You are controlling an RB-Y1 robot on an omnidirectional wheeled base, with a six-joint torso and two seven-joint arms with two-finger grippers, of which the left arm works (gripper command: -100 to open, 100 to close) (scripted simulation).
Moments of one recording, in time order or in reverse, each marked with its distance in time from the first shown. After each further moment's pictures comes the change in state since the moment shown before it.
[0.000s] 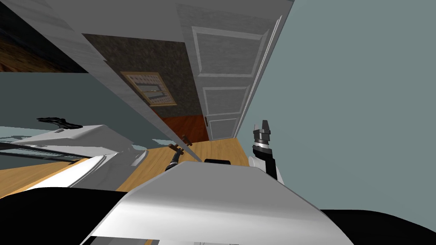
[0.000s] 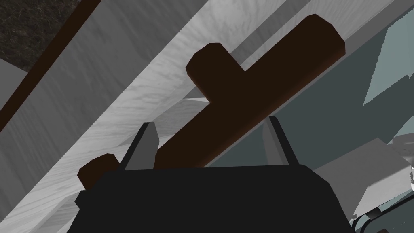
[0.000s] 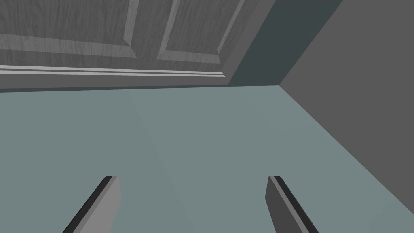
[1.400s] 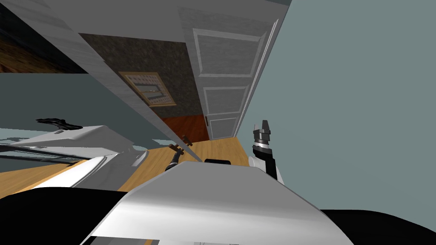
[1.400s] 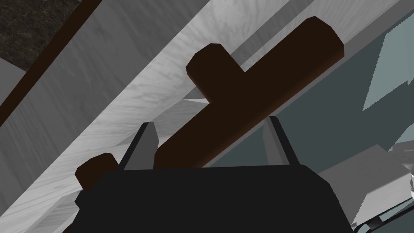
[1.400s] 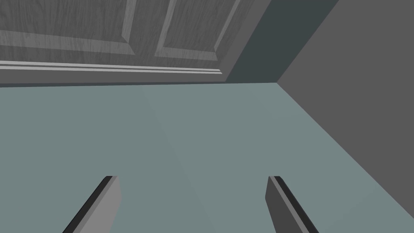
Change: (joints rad) arm 0.004 0.012 -0.022 0.007 0.000 -0.006 0.033
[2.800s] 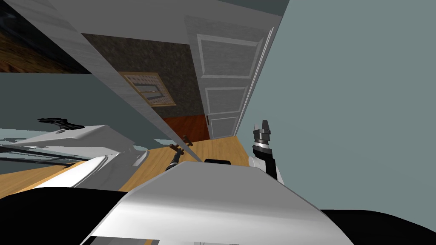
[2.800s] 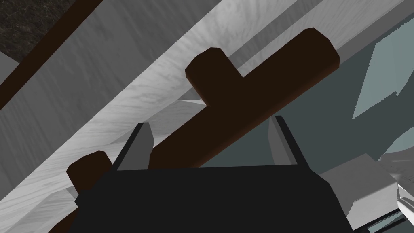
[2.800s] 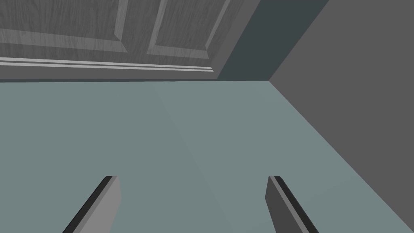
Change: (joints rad) arm 0.000 0.009 -0.025 0.015 0.006 -0.010 0.056
